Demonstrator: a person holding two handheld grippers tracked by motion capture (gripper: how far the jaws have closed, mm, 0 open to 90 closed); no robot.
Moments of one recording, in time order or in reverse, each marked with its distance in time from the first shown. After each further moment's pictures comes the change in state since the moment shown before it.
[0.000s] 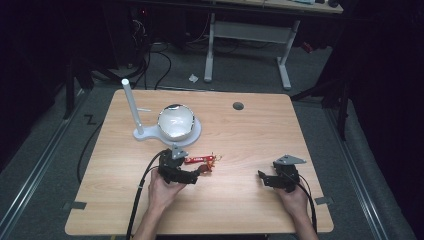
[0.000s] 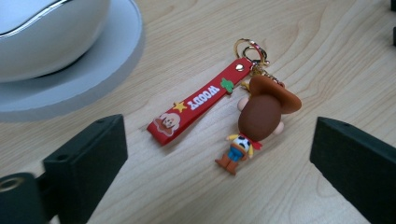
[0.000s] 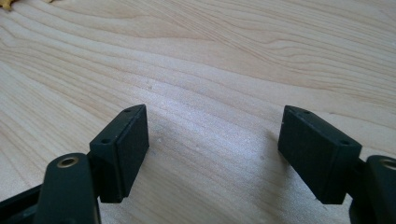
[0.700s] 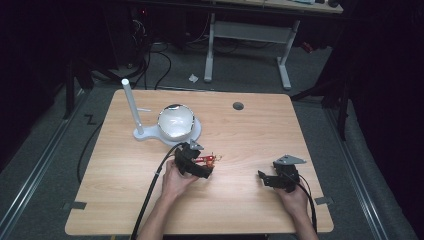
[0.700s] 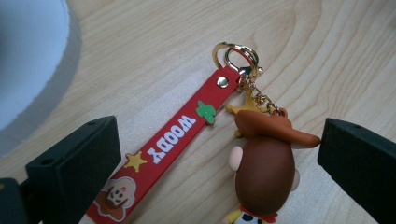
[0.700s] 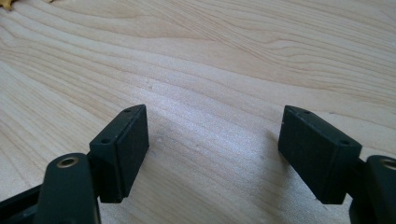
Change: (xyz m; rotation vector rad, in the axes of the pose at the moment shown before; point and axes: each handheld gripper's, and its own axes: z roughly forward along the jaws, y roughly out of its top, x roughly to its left) left arm -0.012 -0.019 0.049 0.142 0.014 0.049; right arm 0.000 0.000 0.000 0.000 0.001 -0.001
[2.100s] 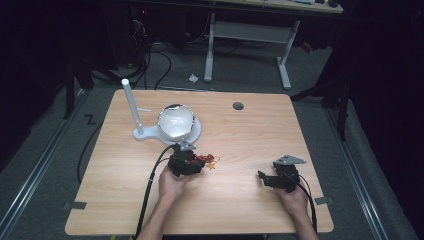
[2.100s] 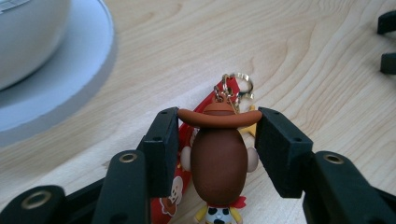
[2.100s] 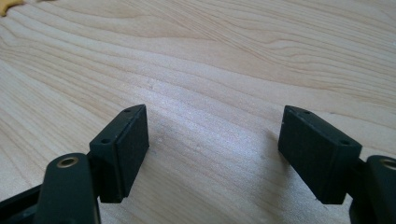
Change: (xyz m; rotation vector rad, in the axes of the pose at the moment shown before) left arm -0.003 0.016 -0.033 -0.092 -0.037 -0.116; right arm 0.000 0.000 0.000 -0.001 0.000 0.001
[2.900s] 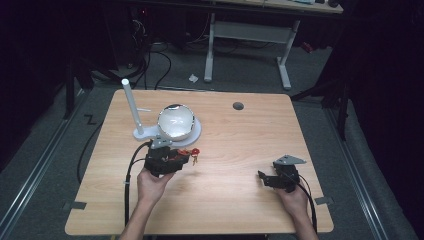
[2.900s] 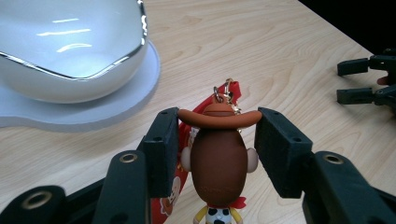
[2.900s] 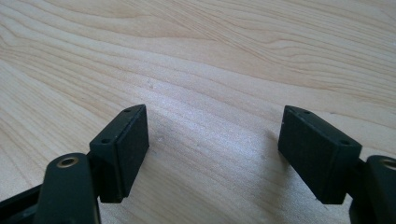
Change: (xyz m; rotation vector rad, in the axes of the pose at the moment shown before) left arm -0.003 0.053 -0.065 -0.056 -0.054 -0.096; right arm 0.000 0.000 0.000 -0.001 0.000 -0.002
